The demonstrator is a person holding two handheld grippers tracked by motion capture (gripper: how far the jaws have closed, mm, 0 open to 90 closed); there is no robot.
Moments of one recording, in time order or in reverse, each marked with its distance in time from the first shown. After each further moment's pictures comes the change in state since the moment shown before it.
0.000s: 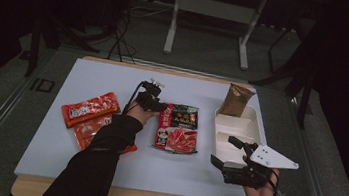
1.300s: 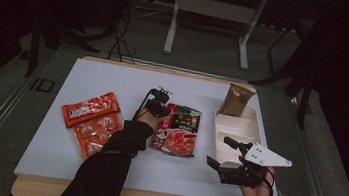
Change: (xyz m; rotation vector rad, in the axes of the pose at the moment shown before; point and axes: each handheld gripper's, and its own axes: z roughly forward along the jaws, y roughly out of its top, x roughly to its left) left arm -0.020 -0.008 0.030 0.039 0.030 0.023; right arm 0.001 -0.004 0.009 0.028 0.025 -0.009
